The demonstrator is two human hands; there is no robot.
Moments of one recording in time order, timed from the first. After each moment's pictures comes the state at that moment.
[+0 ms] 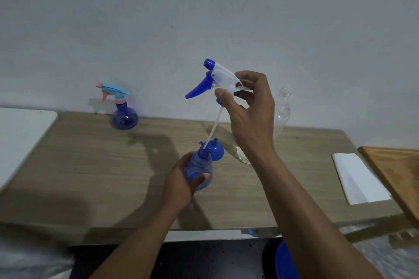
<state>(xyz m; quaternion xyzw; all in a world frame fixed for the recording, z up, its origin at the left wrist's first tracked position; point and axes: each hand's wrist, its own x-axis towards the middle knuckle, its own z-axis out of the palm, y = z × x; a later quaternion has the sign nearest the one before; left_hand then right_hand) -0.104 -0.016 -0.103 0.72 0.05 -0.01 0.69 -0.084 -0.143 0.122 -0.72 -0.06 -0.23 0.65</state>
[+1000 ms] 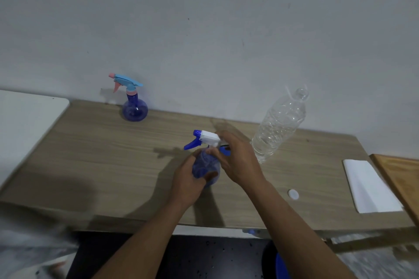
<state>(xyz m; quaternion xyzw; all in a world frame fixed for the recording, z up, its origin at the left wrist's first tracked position) -0.108 -0.021 -0.101 0.74 0.07 -0.01 0.67 -0.077 -0.159 0.002 -0.92 -0.17 -0.07 0.35</state>
